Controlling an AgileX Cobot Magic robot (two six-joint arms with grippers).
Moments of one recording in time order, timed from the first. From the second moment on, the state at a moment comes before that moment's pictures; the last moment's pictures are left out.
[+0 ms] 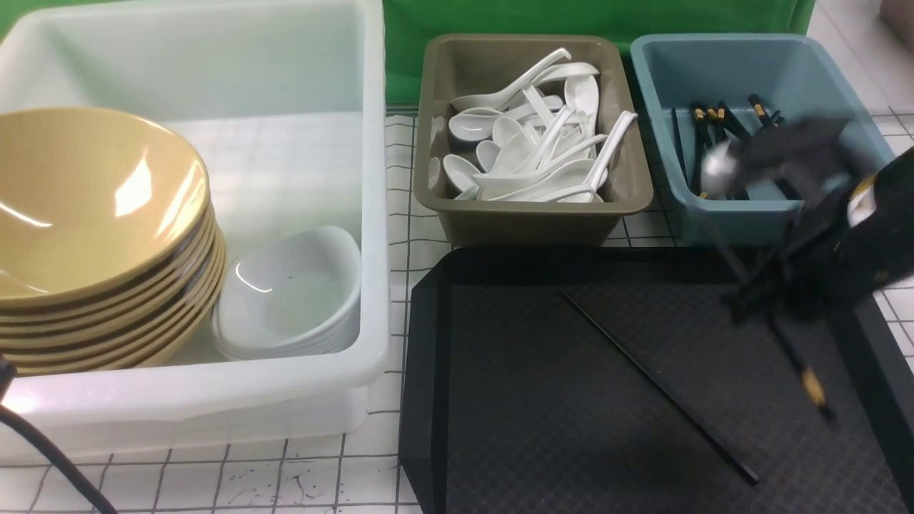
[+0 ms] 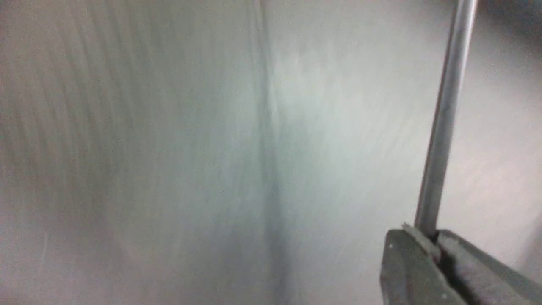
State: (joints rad) right arm 0.34 1.35 -1.04 -0.09 0.71 -0.02; left arm 0.00 0.36 -0.35 0.35 0.05 -0.28
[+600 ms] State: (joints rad) right arm 0.14 1.86 -1.43 -0.28 0.59 0.13; left arm 0.00 0.36 -0.35 0.35 0.07 -0.29
